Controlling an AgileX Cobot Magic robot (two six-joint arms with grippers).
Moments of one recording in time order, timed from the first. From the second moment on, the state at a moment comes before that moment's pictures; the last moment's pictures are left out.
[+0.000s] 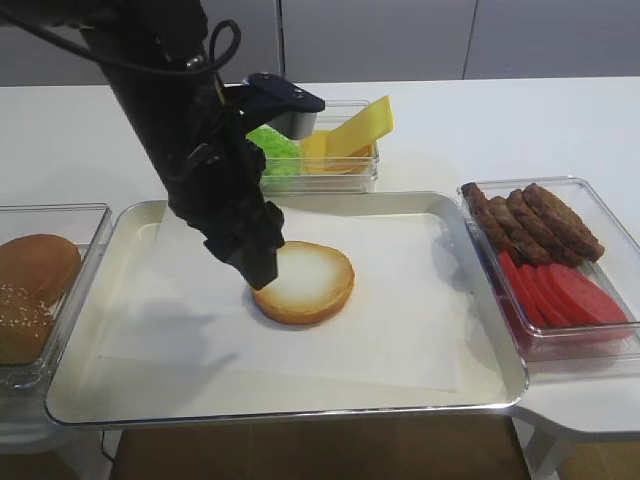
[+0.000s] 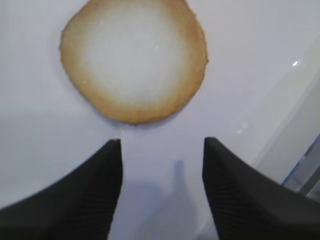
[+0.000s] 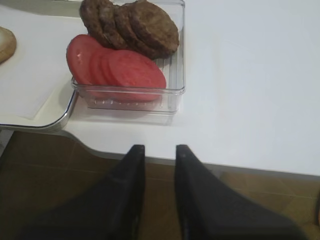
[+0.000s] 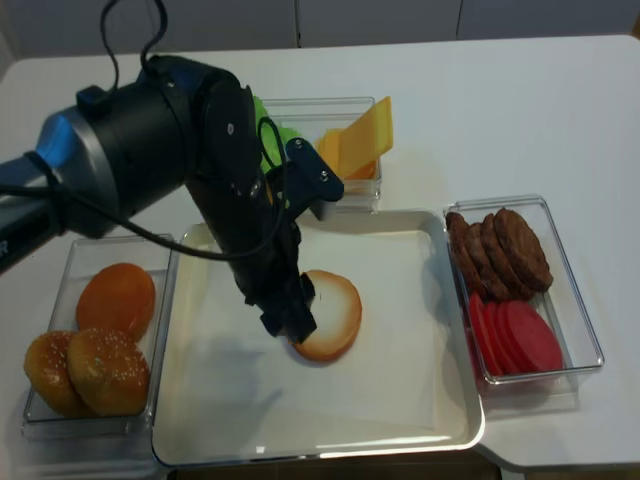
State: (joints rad) left arm -0.59 1.70 -1.40 -0.13 1.16 0.30; right arm 0.18 -0.02 -0.47 -0.01 1.15 0.02
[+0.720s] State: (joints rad) left arm -0.56 1.62 -1.50 -0.06 1.23 -0.06; right arm 0.18 -0.02 -0.47 -0.01 1.15 0.02
